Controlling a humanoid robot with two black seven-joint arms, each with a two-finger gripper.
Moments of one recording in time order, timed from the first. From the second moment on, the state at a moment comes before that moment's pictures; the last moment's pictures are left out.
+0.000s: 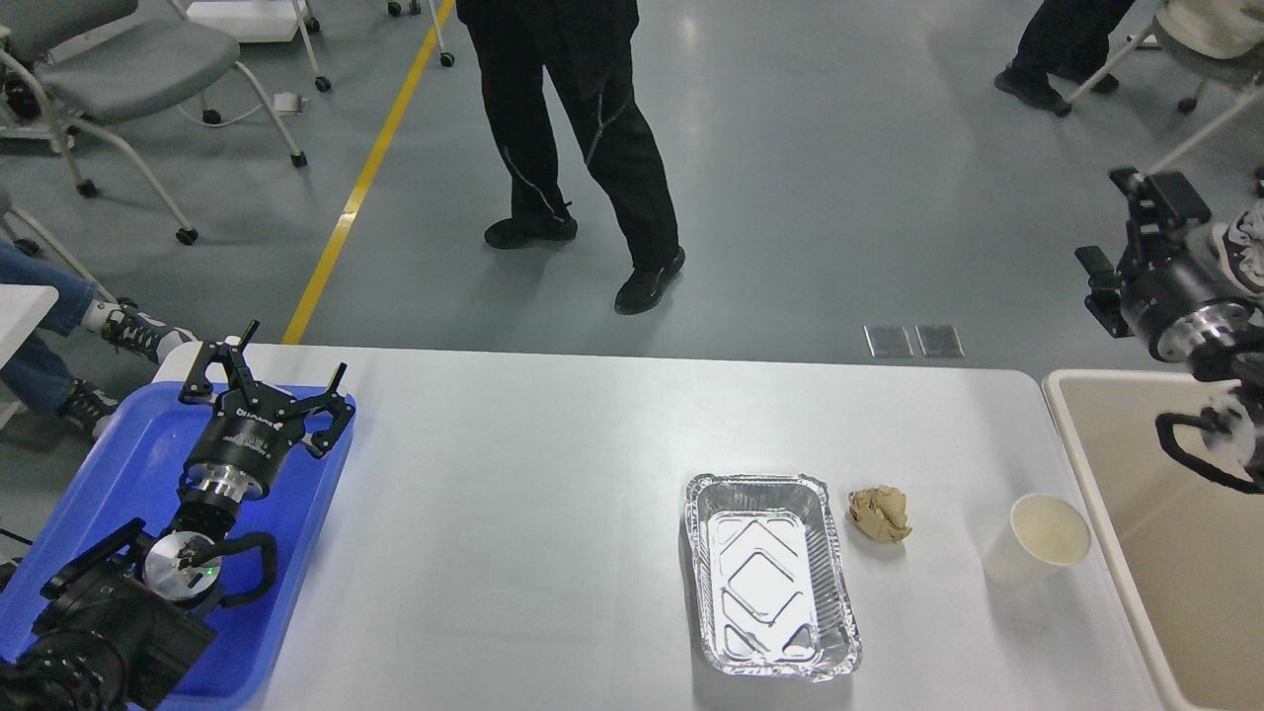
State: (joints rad) left arm -0.57 0.28 -0.93 -0.27 -0.13 -0.79 -0.32; right arm 0.95 -0.67 0.20 0.69 -0.17 -0.02 0.46
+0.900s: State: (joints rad) left arm -0.57 0.28 -0.93 -0.27 -0.13 -0.79 -0.32; right arm 1.30 -0.92 -0.58 1.03 -0.86 0.00 0.40
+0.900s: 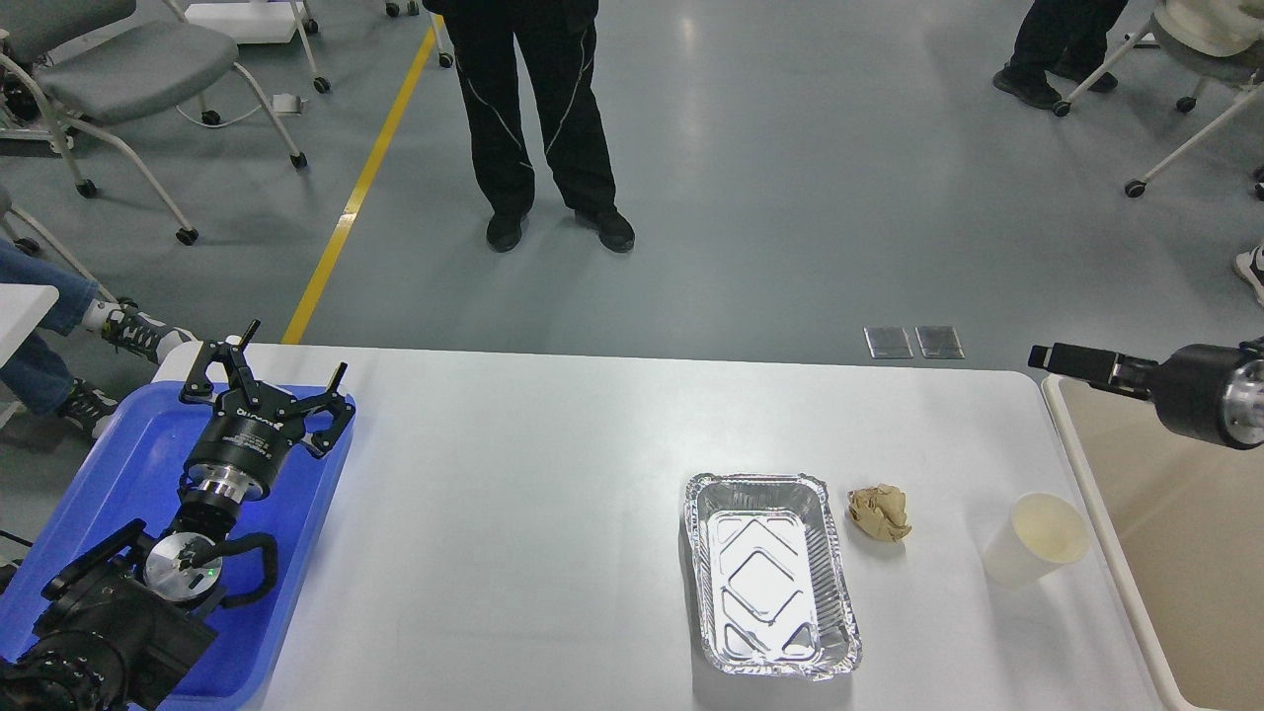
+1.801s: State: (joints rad) left arm -0.57 0.28 -0.93 -0.27 -0.13 -0.79 -0.32; right arm 1.18 -0.87 -0.72 0.99 -0.93 0.00 0.40
